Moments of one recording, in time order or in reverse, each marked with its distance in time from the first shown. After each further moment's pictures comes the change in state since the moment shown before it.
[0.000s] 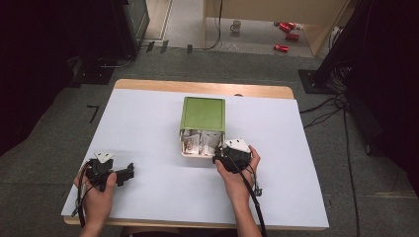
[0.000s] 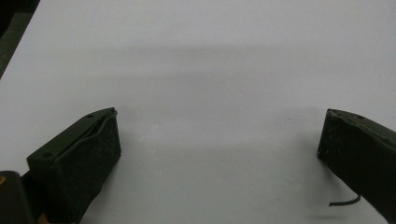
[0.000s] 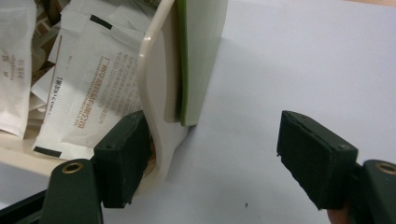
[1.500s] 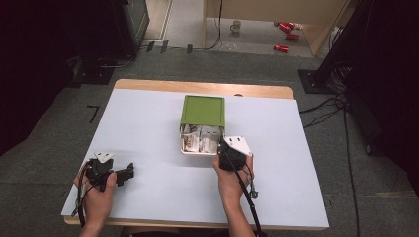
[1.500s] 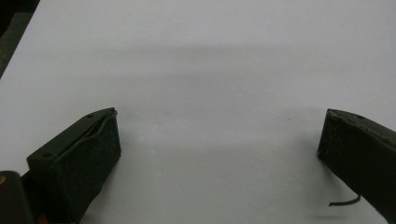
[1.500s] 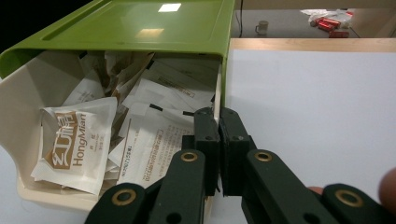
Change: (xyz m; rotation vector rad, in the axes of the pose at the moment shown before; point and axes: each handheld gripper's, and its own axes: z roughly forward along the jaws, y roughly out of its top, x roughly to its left) left arm 0.000 0.000 0.000 0.001 0.000 -0.001; right arm 0.019 0.021 -0.028 -0.185 0.004 0.121
